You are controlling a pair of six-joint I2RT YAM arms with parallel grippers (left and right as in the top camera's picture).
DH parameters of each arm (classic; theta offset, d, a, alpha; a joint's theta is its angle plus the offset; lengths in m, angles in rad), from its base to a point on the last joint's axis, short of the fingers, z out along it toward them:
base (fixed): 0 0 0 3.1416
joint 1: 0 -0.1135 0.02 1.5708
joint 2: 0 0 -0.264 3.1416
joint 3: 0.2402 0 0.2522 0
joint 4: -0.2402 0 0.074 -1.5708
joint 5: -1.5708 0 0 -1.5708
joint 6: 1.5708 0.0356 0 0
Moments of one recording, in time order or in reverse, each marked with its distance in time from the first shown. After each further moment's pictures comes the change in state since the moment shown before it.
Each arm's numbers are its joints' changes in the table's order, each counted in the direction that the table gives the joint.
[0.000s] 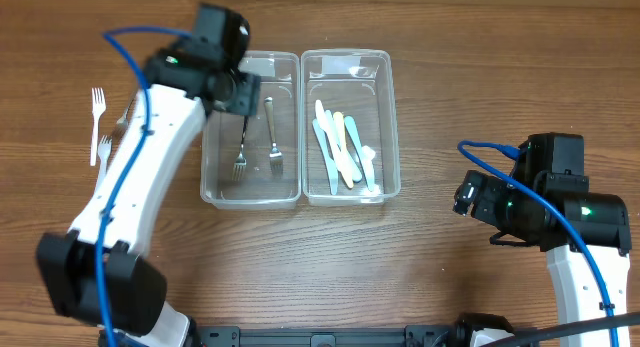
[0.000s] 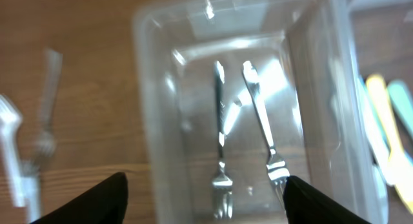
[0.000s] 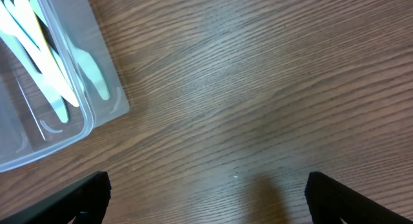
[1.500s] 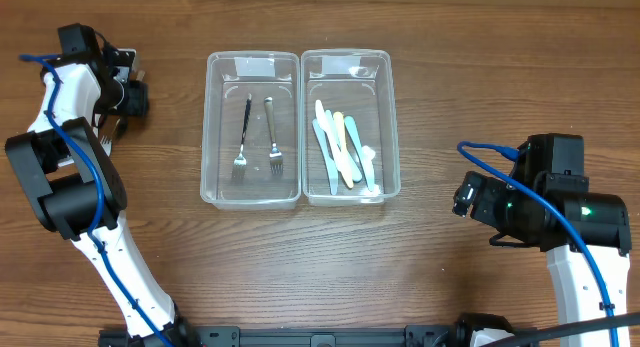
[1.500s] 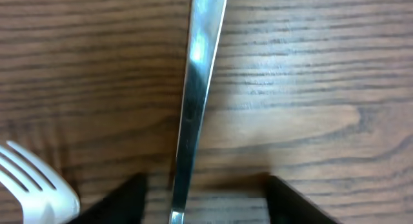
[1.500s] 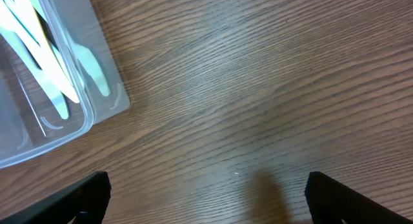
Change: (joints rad) left arm -0.566 0.586 0.134 0.254 -0.232 0.452; right arm 0.000 0.000 0.000 -0.011 0.006 -0.001
